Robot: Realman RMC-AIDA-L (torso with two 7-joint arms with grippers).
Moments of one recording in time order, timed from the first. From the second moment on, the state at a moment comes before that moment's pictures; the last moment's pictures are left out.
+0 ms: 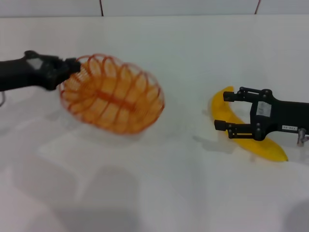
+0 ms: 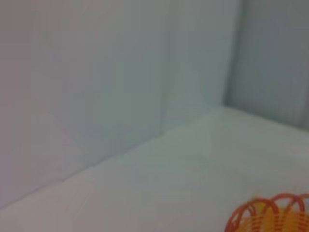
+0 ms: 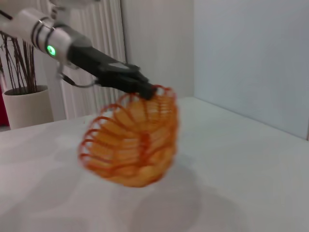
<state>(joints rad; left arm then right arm) -0.89 -2.04 2.86 -0.63 -0.34 1.61 -1.25 0.47 2.01 -0.45 -0.48 -2.14 -1.60 0.99</state>
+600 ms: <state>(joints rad) -0.99 -2.04 2.86 -0.28 -0.24 1.16 -1.50 0.50 2.02 -0.45 -0.48 -2.14 -1.58 1.00</state>
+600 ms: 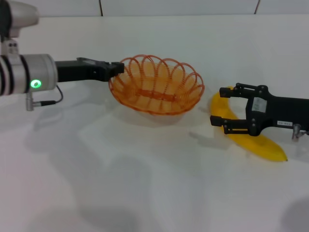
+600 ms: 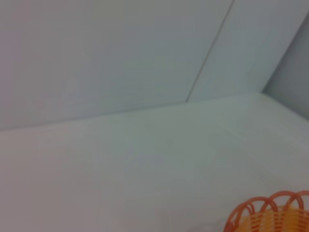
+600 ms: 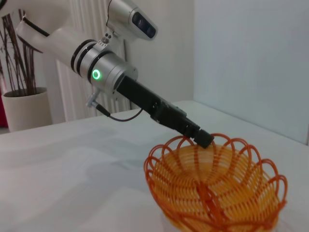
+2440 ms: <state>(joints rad) -0.84 -2.03 2.86 -0.49 -0.47 1.56 -1.36 0.45 2.00 -0.45 -0.46 -2.06 -1.56 1.00</state>
